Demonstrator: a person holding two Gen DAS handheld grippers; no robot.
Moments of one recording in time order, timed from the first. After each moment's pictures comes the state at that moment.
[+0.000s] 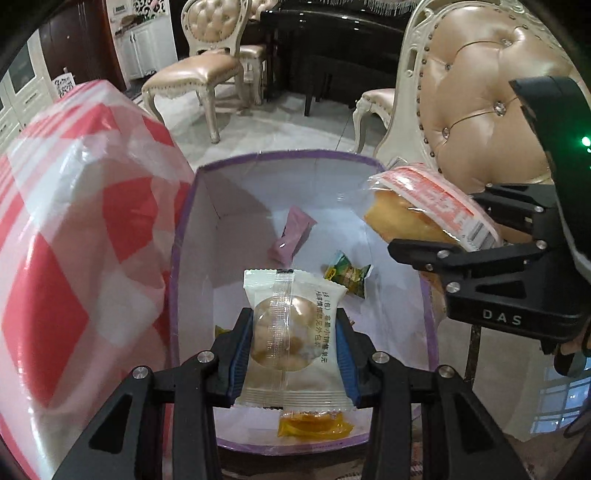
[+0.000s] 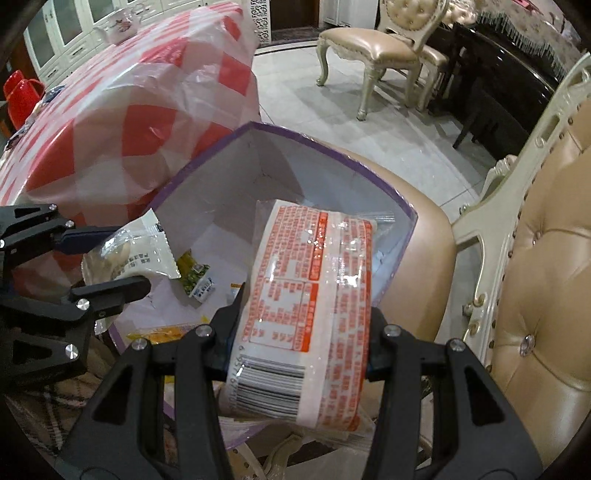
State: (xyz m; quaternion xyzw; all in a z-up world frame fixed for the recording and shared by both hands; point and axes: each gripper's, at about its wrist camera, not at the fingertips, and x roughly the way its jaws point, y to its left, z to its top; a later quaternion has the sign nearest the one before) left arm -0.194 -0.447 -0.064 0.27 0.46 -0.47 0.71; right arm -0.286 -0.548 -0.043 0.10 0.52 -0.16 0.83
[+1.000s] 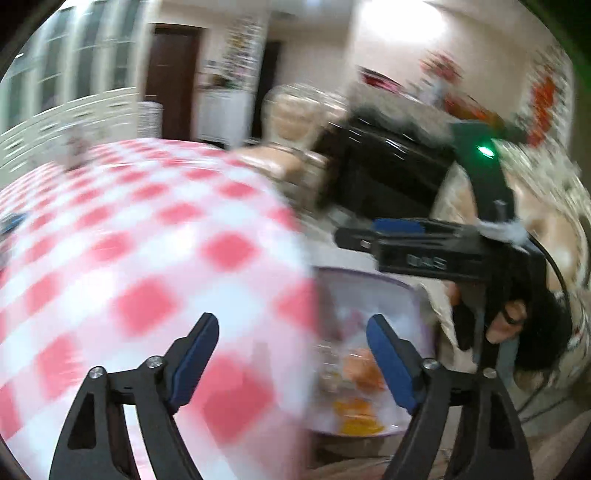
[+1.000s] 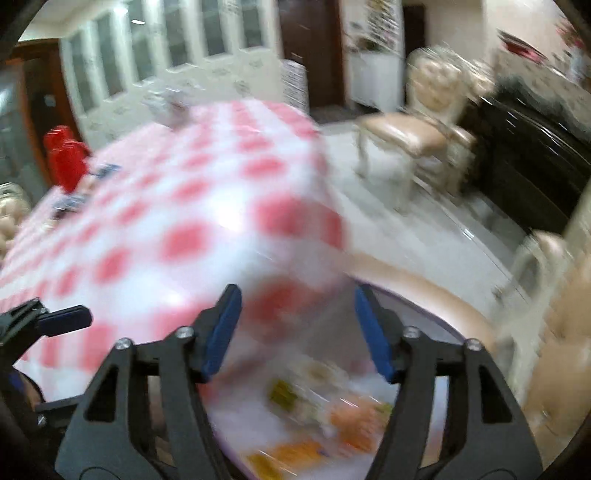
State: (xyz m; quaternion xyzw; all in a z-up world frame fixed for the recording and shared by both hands) left arm -0.140 -0.249 0.053 0.07 0.34 -0.42 0.84; right arm -0.178 -0.445 0.068 0.08 0.35 -0.07 0.93
